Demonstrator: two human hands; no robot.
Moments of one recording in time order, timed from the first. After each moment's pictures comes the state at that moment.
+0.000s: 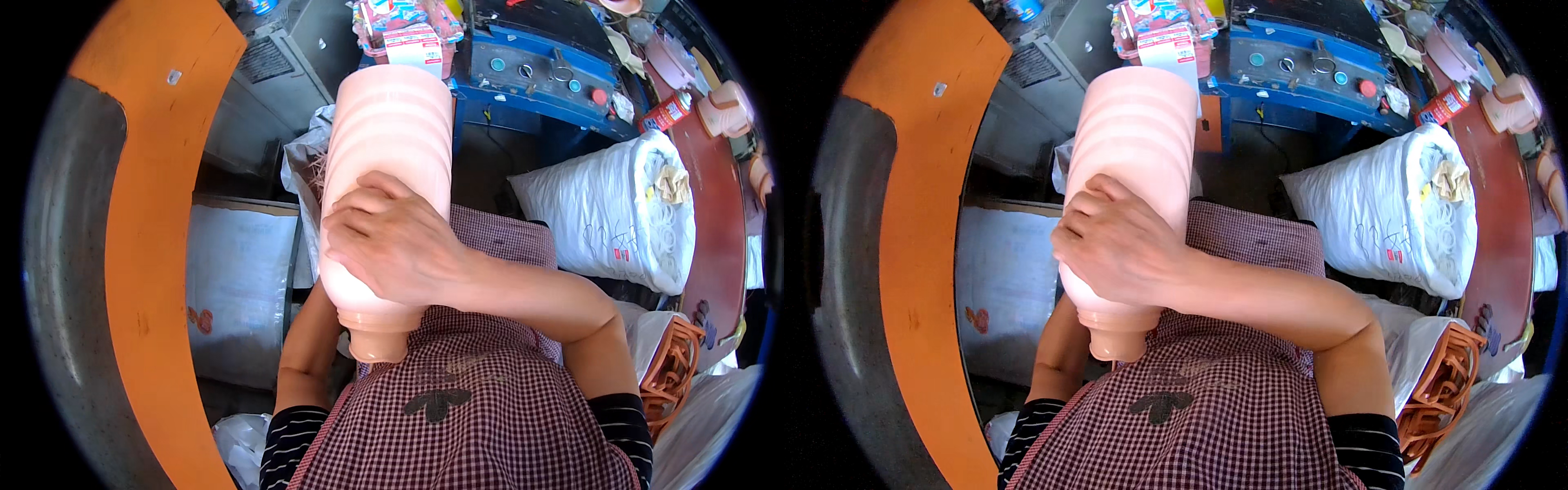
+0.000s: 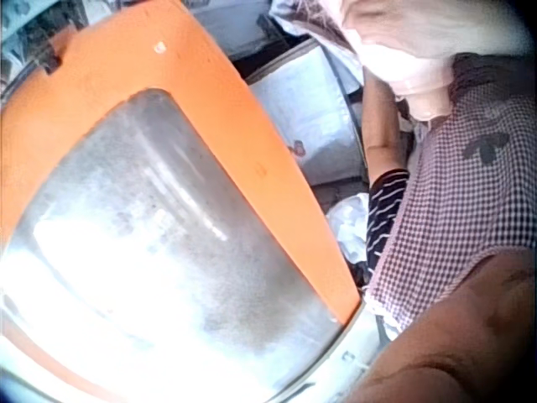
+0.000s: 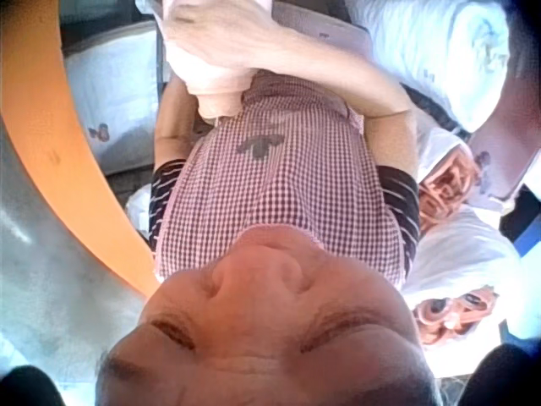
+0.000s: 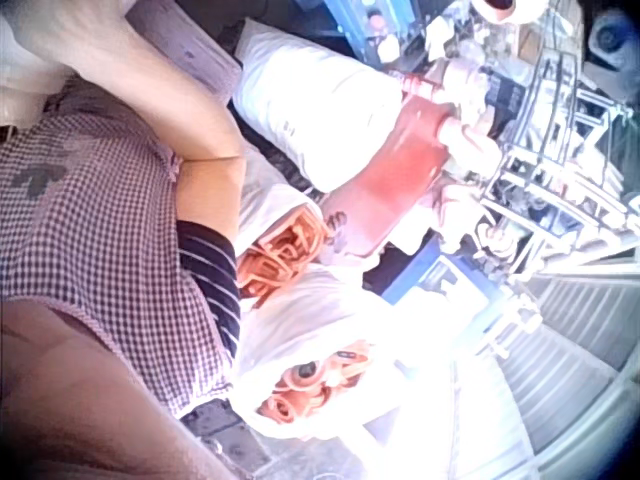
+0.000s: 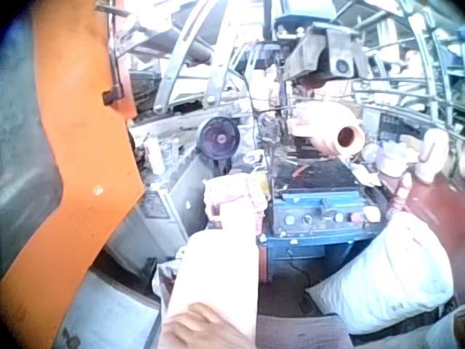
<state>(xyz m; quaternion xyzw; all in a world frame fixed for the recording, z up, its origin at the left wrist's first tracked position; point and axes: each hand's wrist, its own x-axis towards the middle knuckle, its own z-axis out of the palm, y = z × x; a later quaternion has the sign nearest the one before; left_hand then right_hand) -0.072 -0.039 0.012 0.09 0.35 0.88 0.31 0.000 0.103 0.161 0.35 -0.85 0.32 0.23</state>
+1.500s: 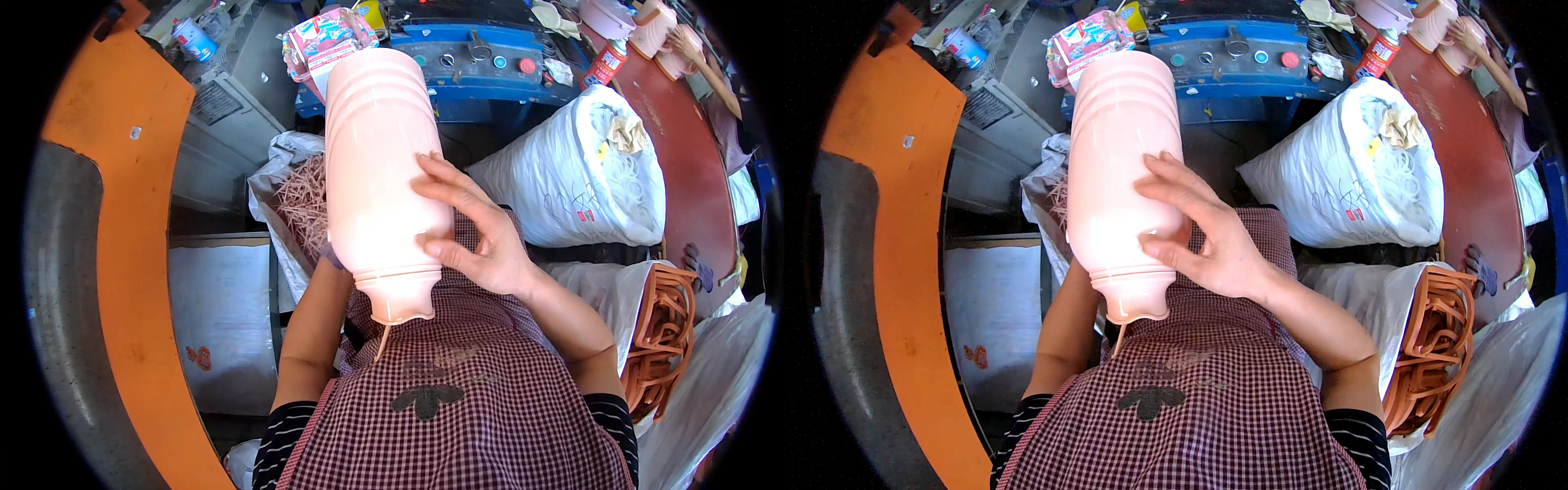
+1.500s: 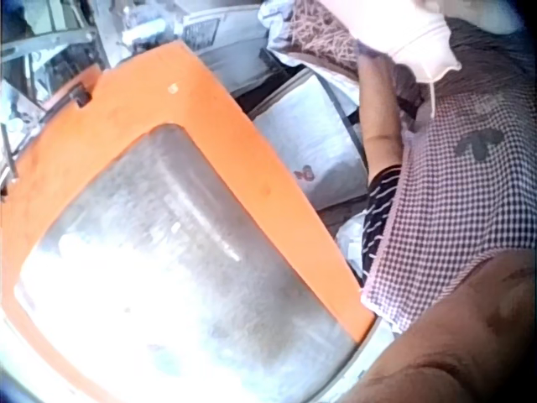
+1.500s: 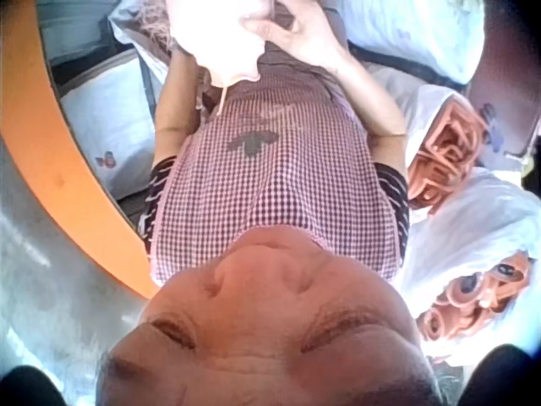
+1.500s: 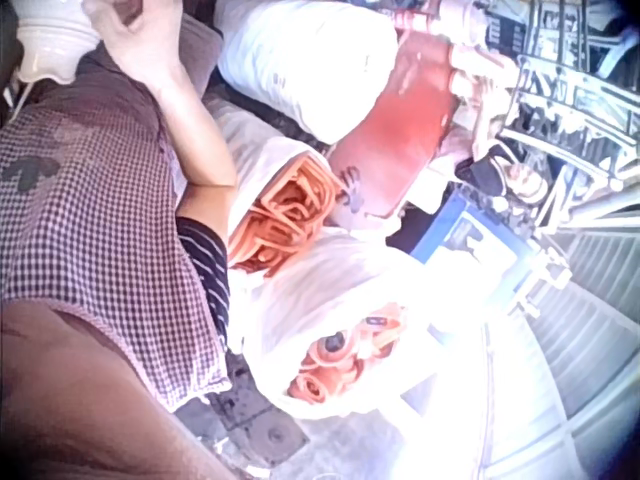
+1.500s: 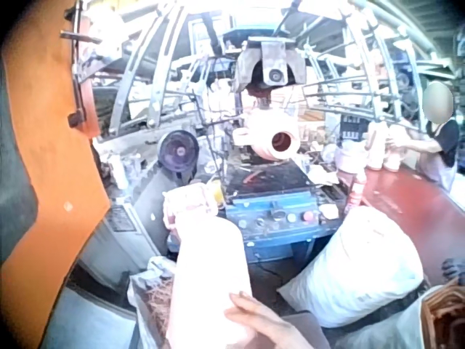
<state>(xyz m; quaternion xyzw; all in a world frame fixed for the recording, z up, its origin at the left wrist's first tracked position) -0.067 0.056 0.023 0.15 0.38 0.82 0.41 0.102 0.223 0.146 0.13 -0.80 0.56 0.18</state>
